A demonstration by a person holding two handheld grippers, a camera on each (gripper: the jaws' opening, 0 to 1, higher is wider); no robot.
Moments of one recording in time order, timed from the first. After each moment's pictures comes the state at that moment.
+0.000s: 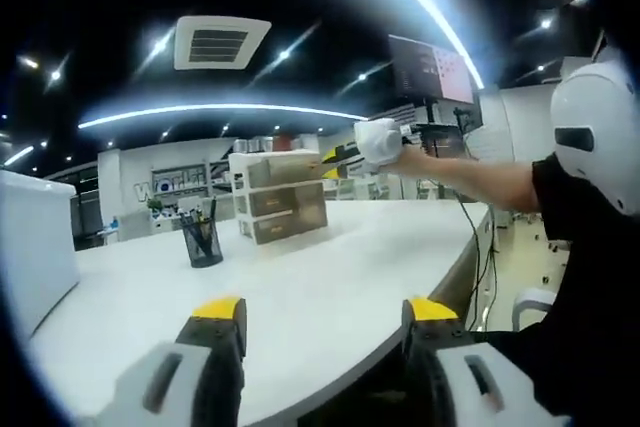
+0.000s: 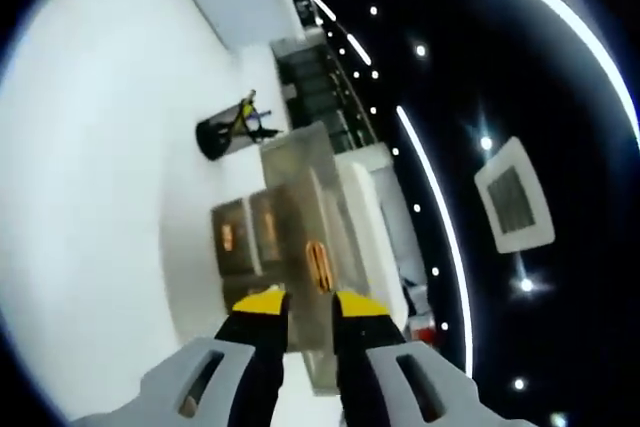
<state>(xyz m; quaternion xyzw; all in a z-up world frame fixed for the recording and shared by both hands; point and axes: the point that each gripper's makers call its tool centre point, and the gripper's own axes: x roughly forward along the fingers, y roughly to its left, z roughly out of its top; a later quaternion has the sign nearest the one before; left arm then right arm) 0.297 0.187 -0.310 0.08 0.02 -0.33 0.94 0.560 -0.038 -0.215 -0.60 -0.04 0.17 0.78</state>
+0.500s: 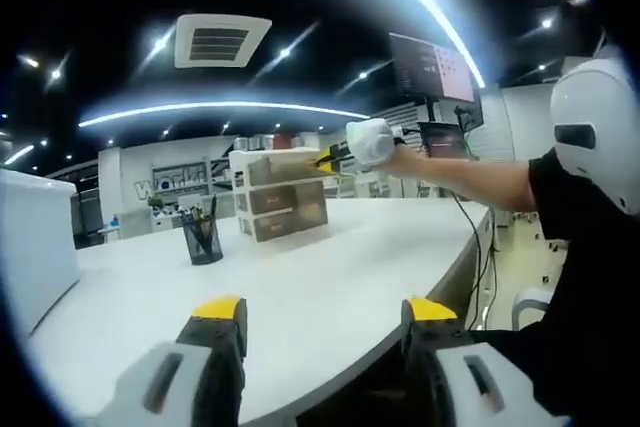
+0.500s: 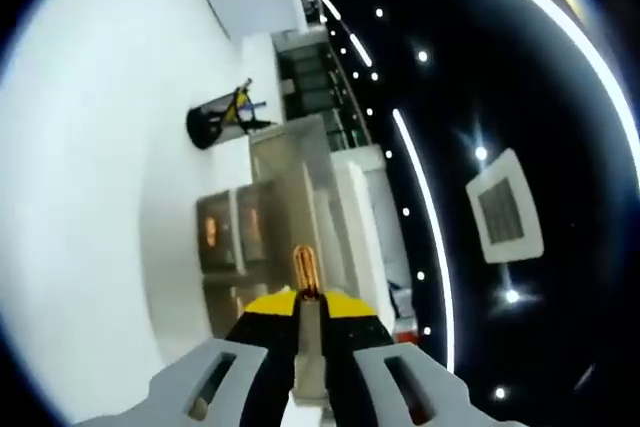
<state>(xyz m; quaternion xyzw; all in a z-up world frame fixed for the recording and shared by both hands) 0.296 0.187 -0.313 0.07 0.02 -0.33 0.94 0.573 -0.037 -0.209 -0.63 -0.05 0.14 0.77</state>
